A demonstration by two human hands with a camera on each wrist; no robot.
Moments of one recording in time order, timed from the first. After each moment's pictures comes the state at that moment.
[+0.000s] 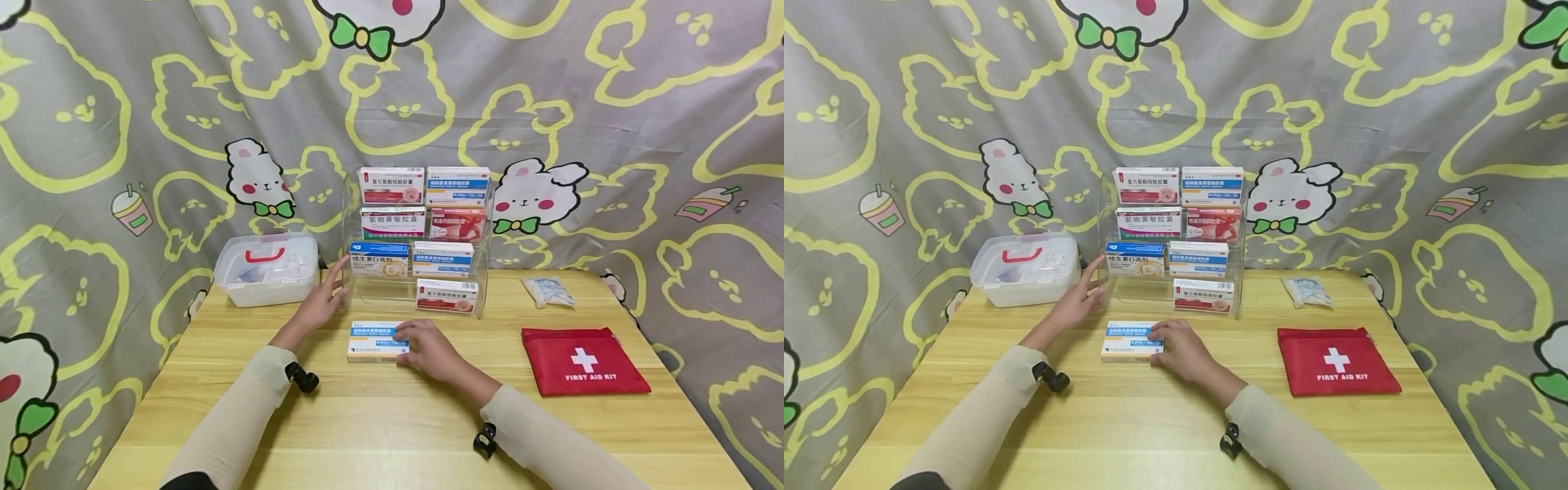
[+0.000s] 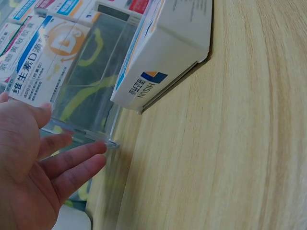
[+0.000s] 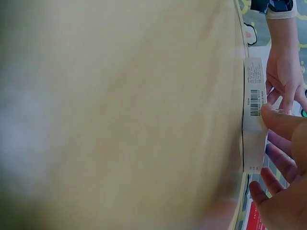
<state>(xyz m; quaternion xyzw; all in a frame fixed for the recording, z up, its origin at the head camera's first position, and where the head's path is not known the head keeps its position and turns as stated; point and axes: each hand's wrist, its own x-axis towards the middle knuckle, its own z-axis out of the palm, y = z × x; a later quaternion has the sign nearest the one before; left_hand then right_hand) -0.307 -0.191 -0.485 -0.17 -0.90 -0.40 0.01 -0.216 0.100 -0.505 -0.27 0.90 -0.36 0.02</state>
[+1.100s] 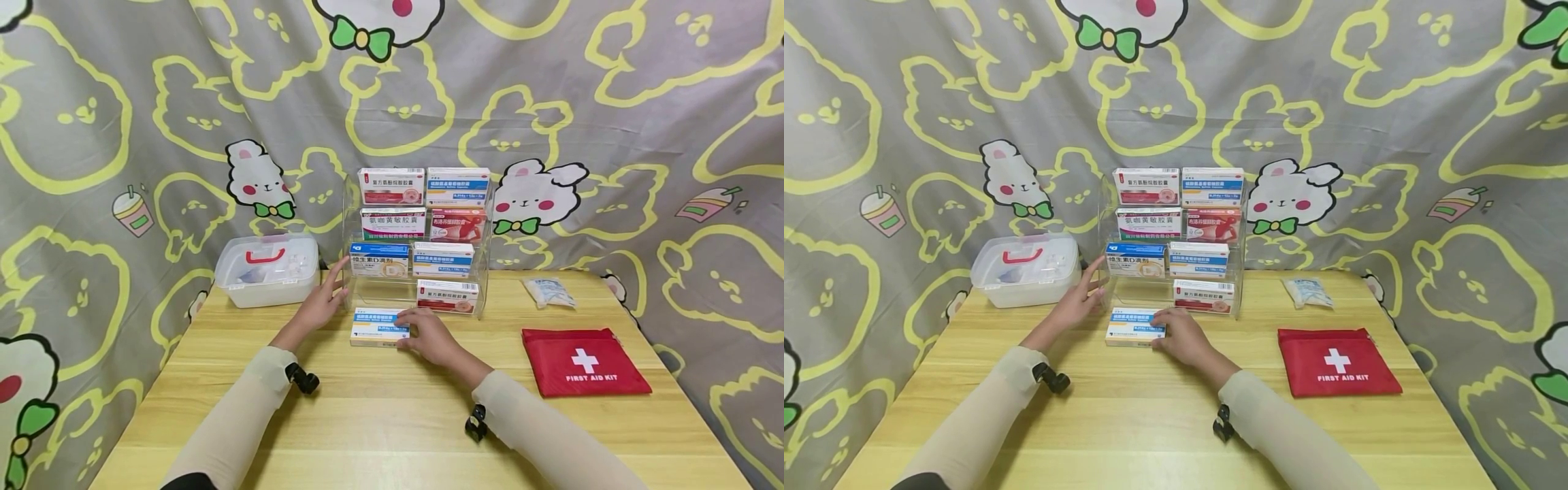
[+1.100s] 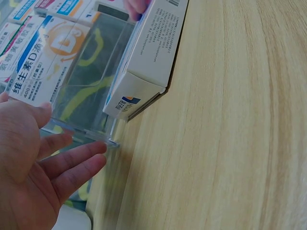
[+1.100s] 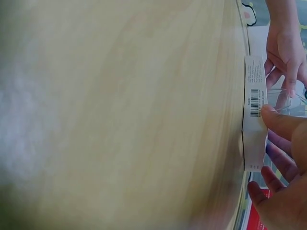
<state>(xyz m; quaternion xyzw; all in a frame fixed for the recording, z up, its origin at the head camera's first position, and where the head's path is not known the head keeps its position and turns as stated) -0.309 -0.192 -0.486 -0.18 -0.90 -0.39 0.01 -0.242 0.094 -0.501 -0.22 0.91 -0.35 0.02</state>
